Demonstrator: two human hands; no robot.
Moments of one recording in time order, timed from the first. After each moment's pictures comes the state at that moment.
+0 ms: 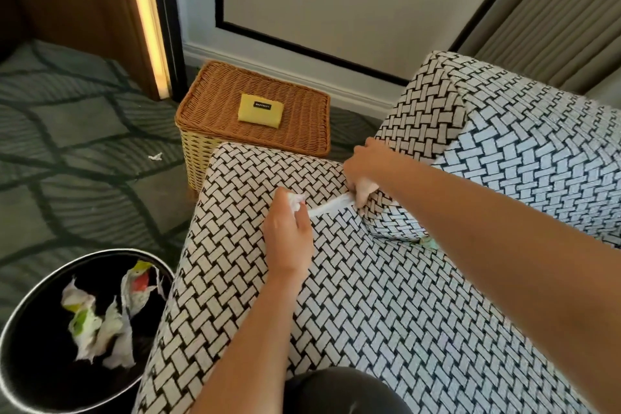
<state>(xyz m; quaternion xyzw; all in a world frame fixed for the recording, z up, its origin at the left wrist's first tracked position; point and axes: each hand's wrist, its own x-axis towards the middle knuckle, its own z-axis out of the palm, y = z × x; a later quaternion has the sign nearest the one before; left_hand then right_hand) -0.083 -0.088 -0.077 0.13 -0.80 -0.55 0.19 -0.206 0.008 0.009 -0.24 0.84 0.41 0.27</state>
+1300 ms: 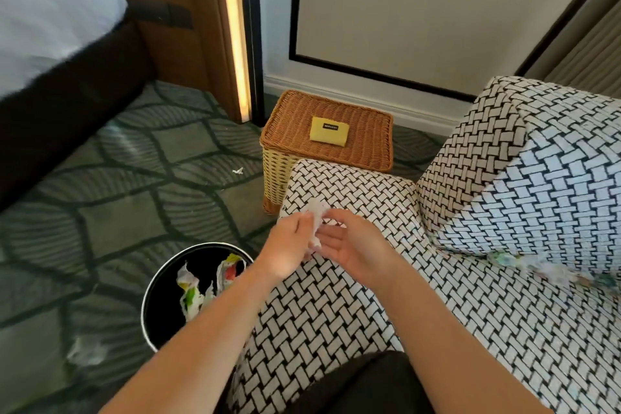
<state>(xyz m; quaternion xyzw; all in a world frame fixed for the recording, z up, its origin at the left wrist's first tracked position) -0.042 -0.196 -0.050 0.12 -0.76 -0.63 -0.08 -0.061 -0.077 -0.004 0.12 0.57 -0.74 0.34</state>
